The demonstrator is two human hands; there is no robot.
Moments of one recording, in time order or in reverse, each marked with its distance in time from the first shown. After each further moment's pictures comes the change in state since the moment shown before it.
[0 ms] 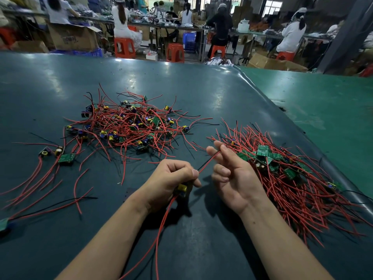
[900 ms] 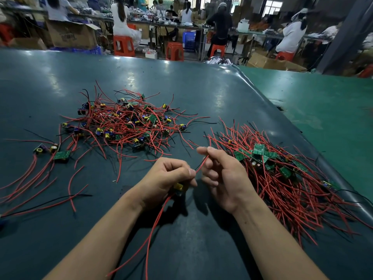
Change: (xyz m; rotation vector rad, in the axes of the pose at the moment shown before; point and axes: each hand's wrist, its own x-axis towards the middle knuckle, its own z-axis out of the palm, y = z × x) left_hand -0.001 0.000 0.002 0.013 -0.046 0.020; right_hand -0.003 0.006 0.002 -0.190 -0.062 -0.026
